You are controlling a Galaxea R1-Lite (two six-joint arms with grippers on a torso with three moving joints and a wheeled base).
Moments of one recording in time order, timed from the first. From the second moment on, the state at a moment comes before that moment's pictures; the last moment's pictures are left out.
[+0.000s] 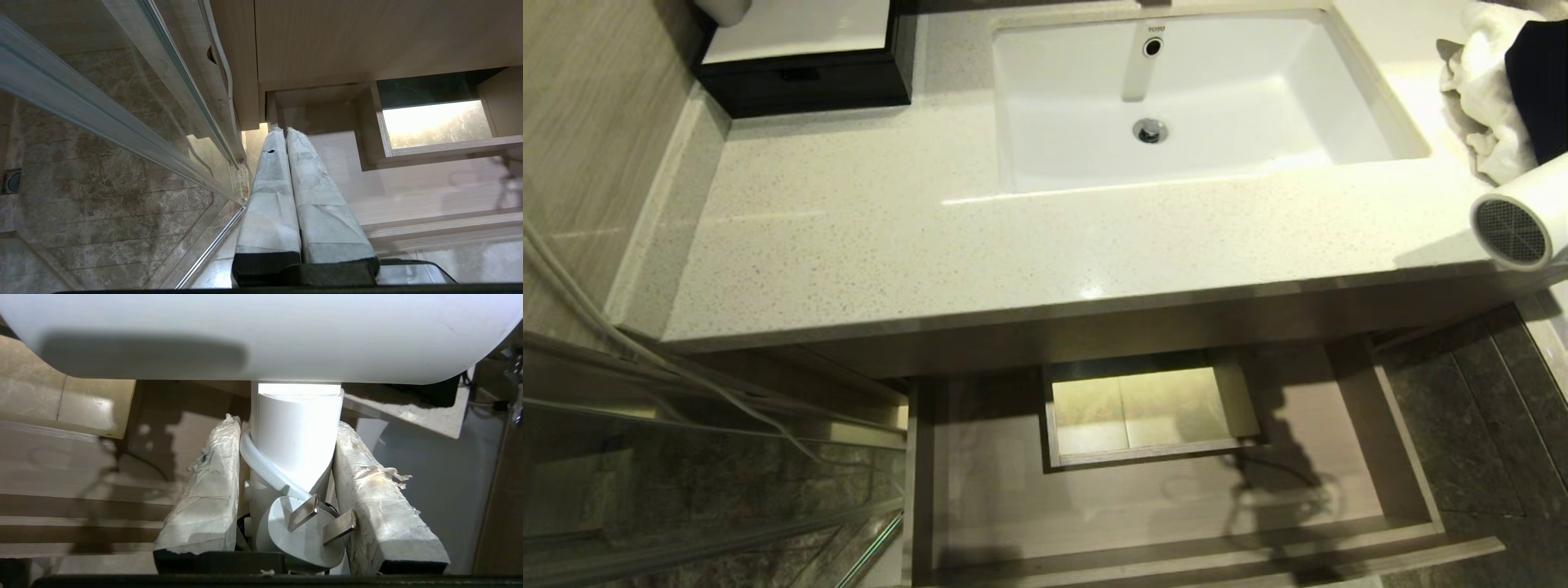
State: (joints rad) left arm 0.00 0.00 0.00 0.00 0.00 0.00; right arm -0.26 1.08 -0.83 -0.10 0.04 -0.65
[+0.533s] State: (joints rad) left arm 0.00 0.00 0.00 0.00 0.00 0.00; right arm -0.13 1.20 -0.95 -0.10 0.32 -0.80
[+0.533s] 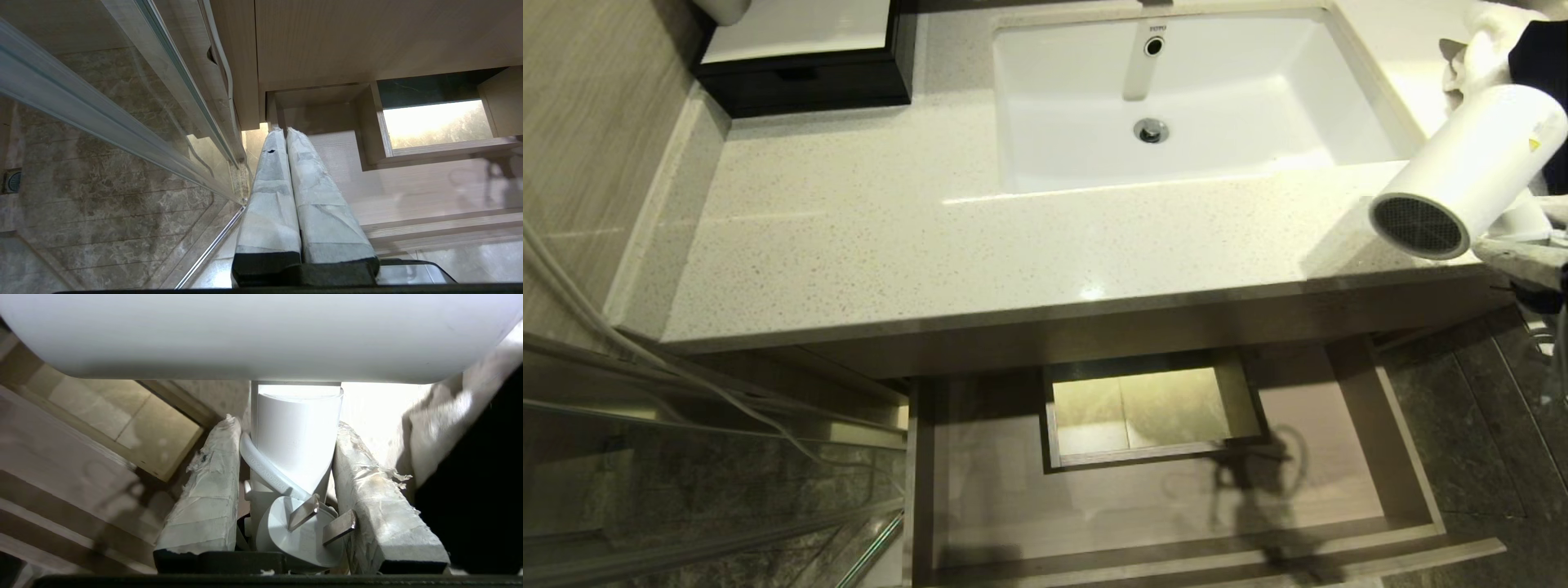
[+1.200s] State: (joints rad) left arm 0.00 0.00 0.00 0.00 0.00 0.00; right arm 0.04 1.45 -1.18 -0.11 0.50 -0.81
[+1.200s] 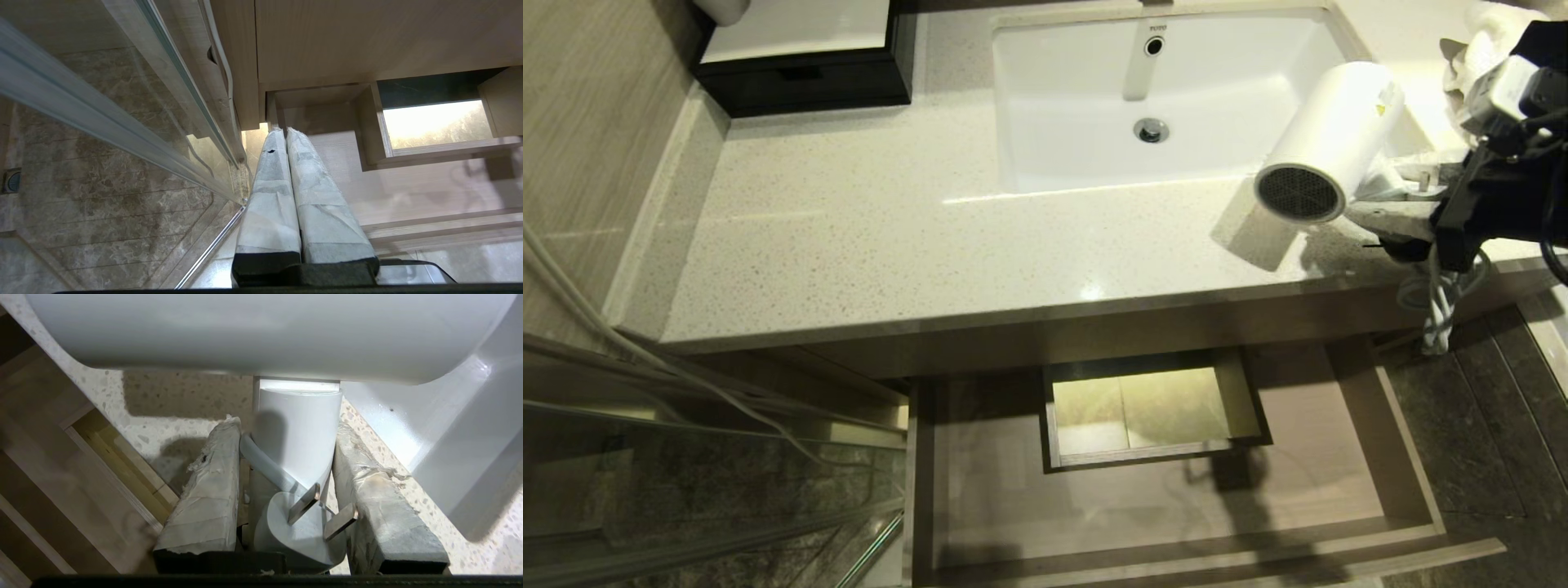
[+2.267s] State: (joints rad) left arm 0.00 0.00 0.00 0.00 0.00 0.00; right arm 0.05 1.58 -1.26 -0.10 0.52 -0.85
